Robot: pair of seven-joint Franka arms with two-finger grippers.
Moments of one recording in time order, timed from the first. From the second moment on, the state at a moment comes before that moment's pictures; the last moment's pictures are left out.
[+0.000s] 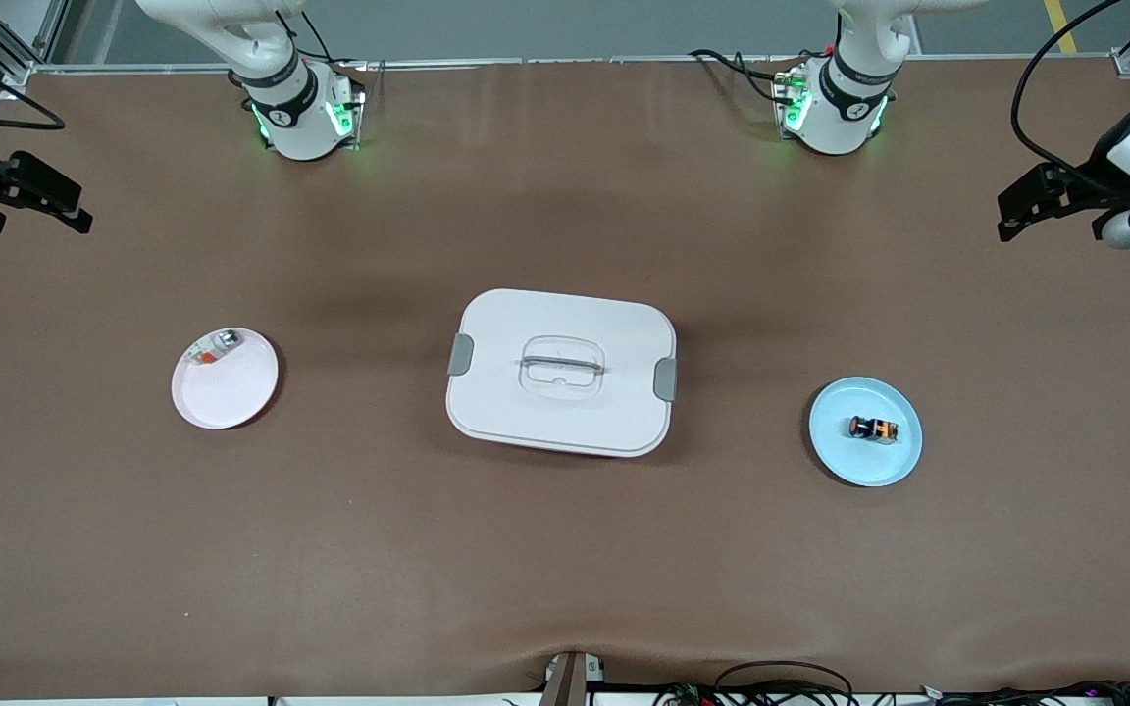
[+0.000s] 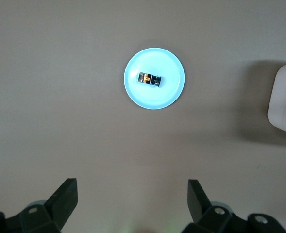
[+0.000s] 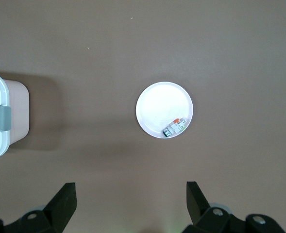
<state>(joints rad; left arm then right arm) 0.00 -0.07 -0.09 -1.61 0.04 1.53 -0.06 0.04 -0.10 -0.06 -1.61 0.02 1.49 0.01</state>
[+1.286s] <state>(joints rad) 0.01 0.14 -0.08 -1.84 0.04 1.92 -0.04 0.04 -0.10 -0.06 -1.61 0.02 1.49 0.01</state>
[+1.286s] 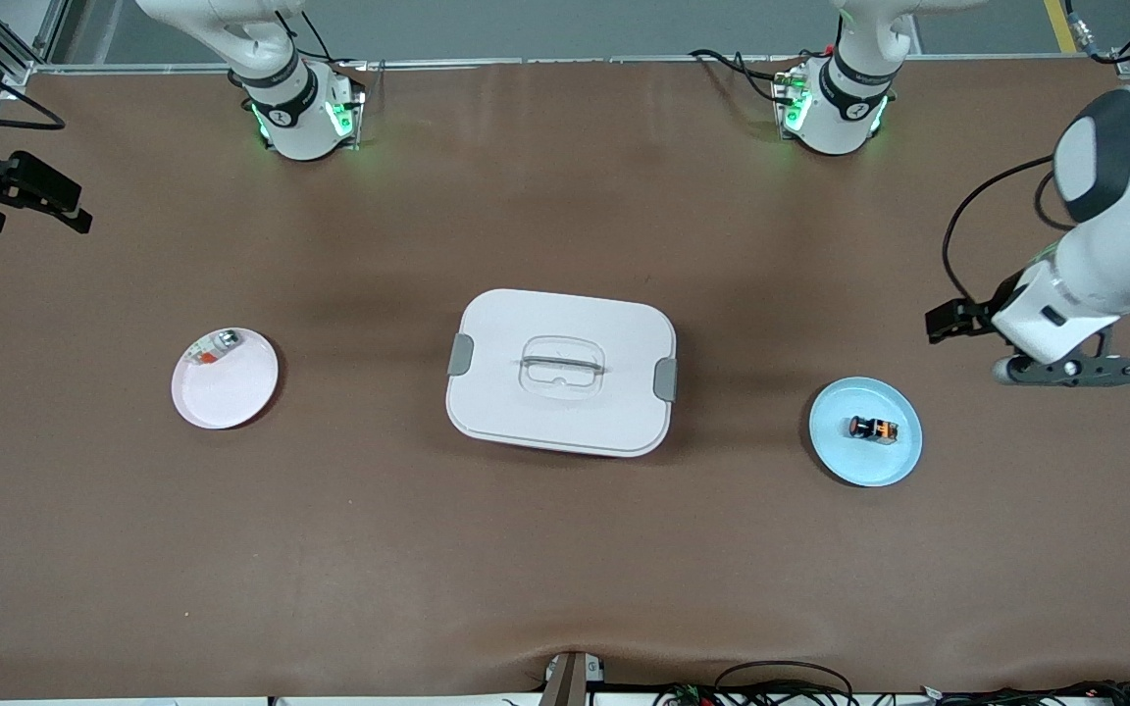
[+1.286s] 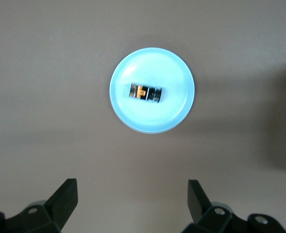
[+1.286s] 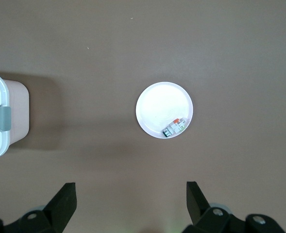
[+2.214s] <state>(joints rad) 0.01 0.47 -0.08 -1.95 0.08 2.47 0.03 0.04 -0.10 -0.06 -1.61 0.02 1.49 0.01</state>
